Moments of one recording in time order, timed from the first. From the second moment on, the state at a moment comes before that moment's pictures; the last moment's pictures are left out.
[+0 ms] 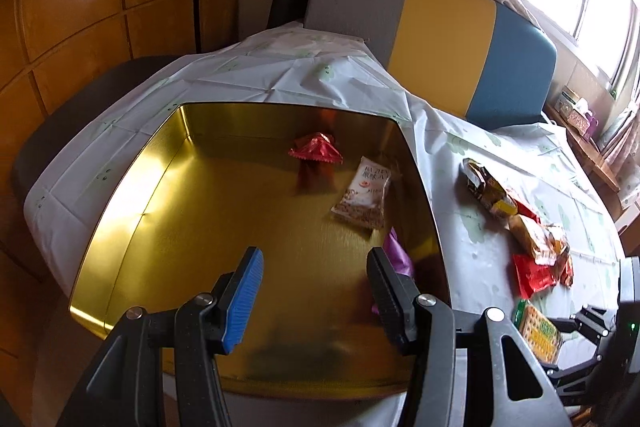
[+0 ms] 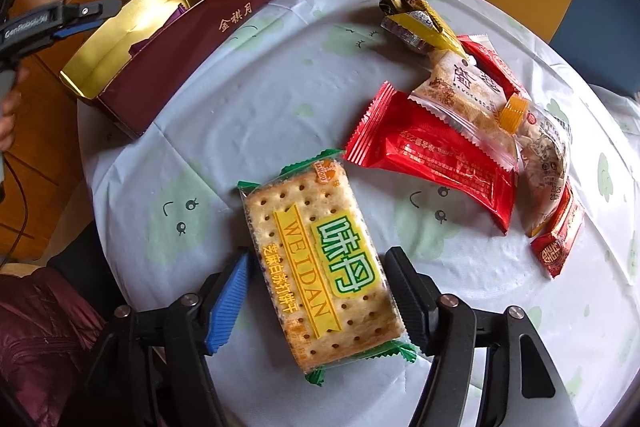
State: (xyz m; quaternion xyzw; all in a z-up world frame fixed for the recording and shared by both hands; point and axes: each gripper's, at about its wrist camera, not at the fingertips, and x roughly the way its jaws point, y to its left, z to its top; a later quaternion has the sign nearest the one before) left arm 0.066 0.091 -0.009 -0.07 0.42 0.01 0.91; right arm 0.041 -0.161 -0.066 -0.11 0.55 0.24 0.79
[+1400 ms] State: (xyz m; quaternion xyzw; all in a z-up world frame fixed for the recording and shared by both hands) left arm 0.018 0.106 0.013 0.01 0.32 0.11 0.94; right arm 0.026 -0.152 -0.068 -0.11 0.54 0.22 0.80
